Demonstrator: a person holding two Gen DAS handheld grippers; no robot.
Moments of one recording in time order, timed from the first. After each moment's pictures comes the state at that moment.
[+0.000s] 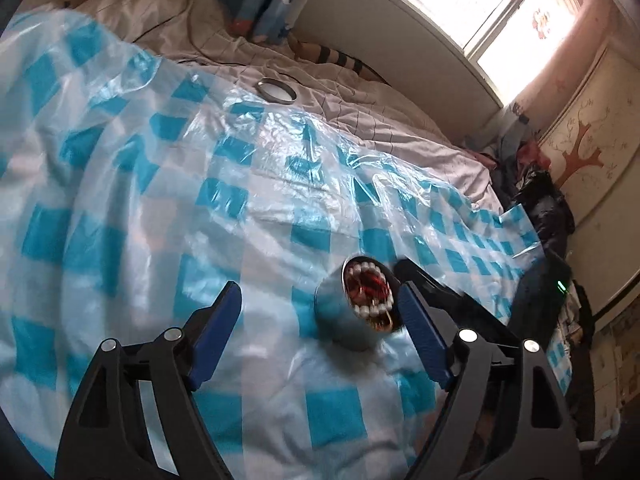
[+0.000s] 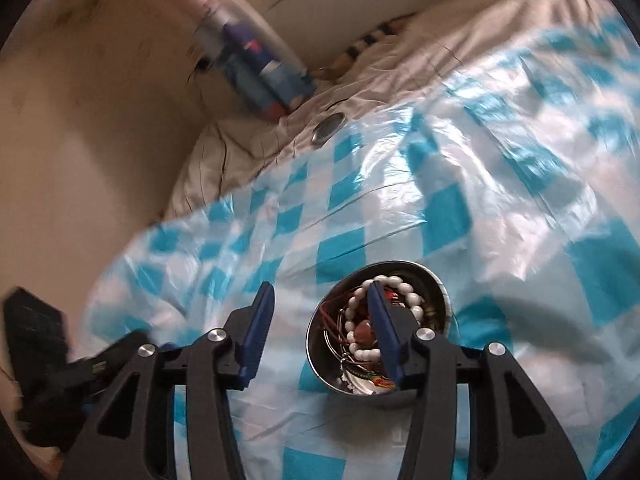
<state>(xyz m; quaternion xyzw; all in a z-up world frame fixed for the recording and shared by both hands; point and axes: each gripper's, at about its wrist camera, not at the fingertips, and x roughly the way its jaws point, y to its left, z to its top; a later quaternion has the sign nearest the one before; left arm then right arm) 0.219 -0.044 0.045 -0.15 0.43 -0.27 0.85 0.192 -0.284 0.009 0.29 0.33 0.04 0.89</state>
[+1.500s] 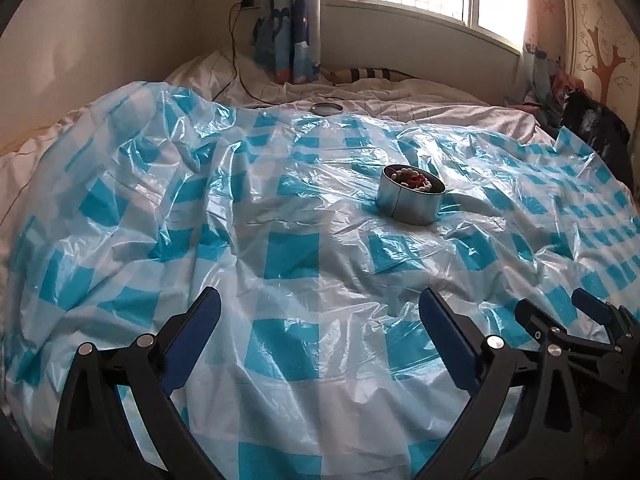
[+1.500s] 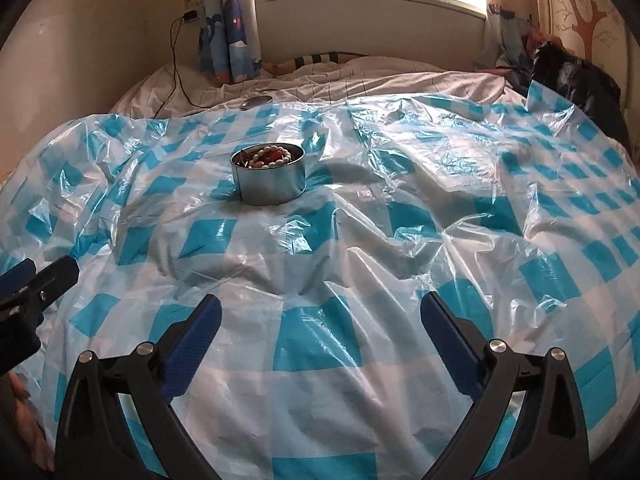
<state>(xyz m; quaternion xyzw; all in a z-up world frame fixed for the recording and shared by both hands) 0.016 -0.029 0.041 0.03 0.34 -0.13 0.93 -0.041 -0.222 0.016 0.10 0.36 -0.14 0.92</state>
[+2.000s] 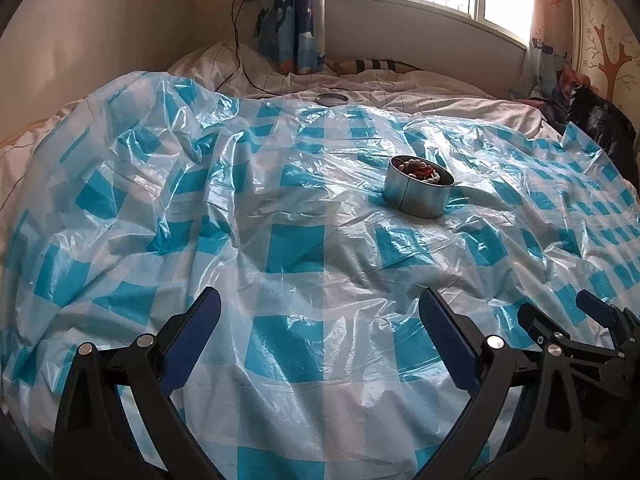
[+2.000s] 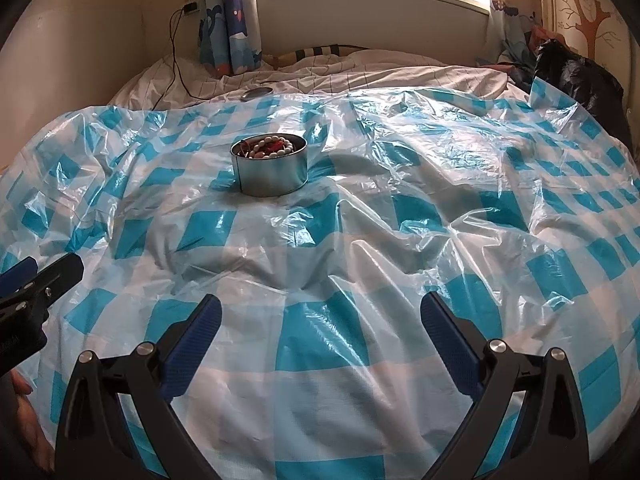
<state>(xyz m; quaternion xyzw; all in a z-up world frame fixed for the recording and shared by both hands) 0.025 -0.030 0.032 0.03 0.35 -0.12 0.93 -0.037 -0.218 0.011 0.09 0.37 -0.15 0.91</state>
